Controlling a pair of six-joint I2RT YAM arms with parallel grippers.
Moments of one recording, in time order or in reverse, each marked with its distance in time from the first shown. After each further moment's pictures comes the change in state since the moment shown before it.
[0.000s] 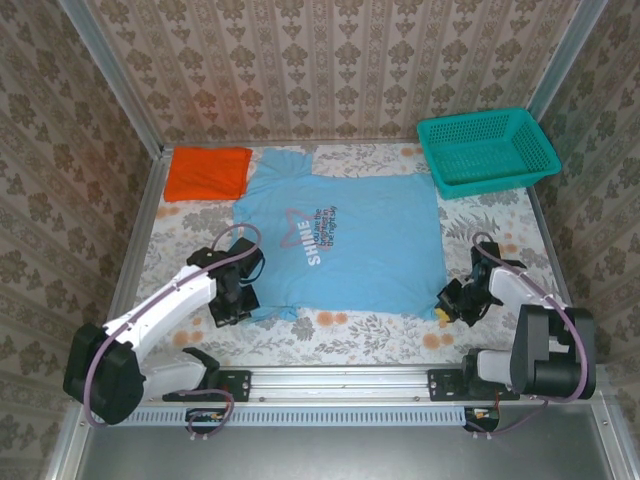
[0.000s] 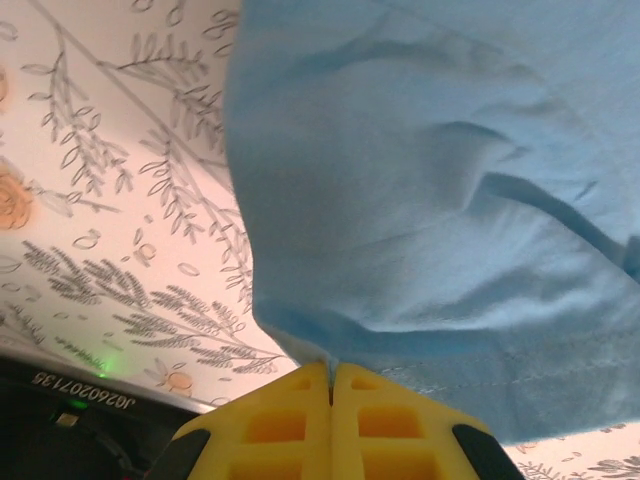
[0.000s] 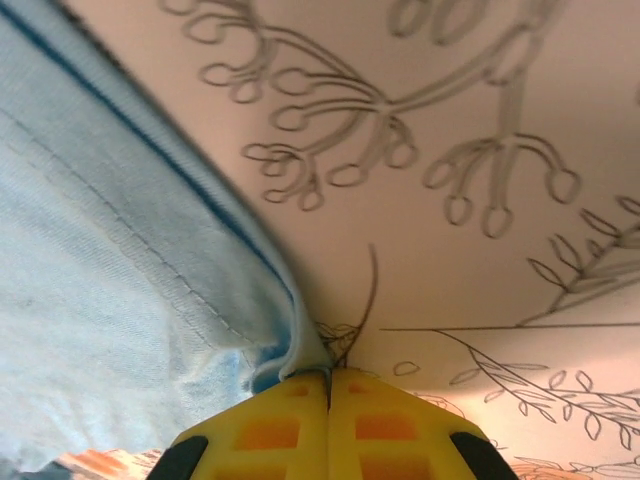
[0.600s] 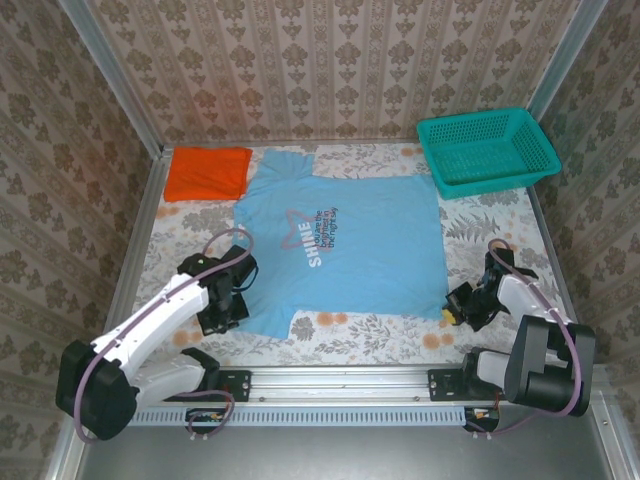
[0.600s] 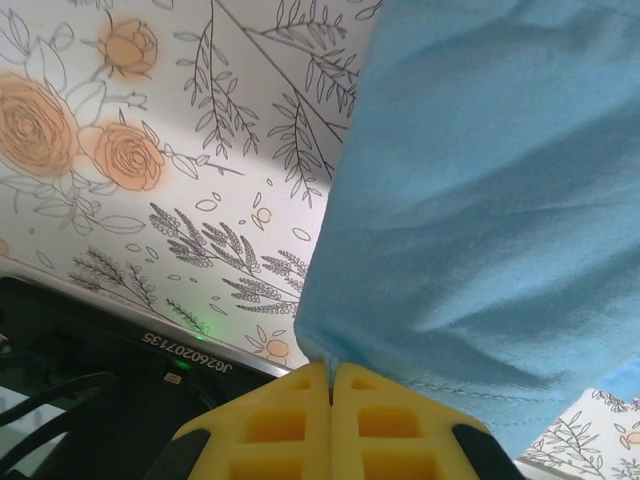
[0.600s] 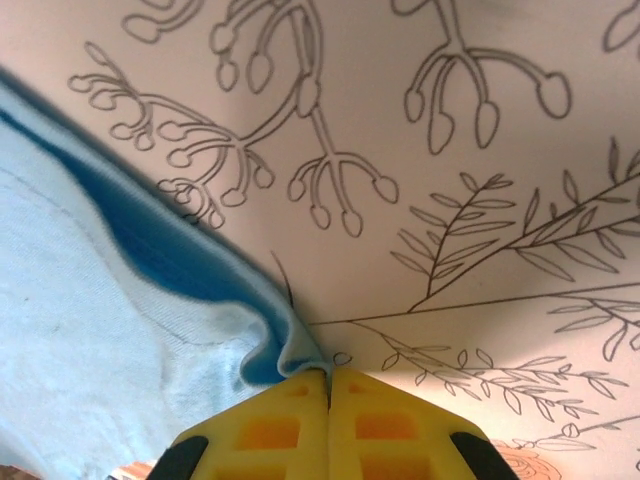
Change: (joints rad) left arm 0.001 -0.075 0.008 -0.140 -0.080 0.027; right arm -0.112 -0.063 -0.017 -0.041 -0.019 0.001
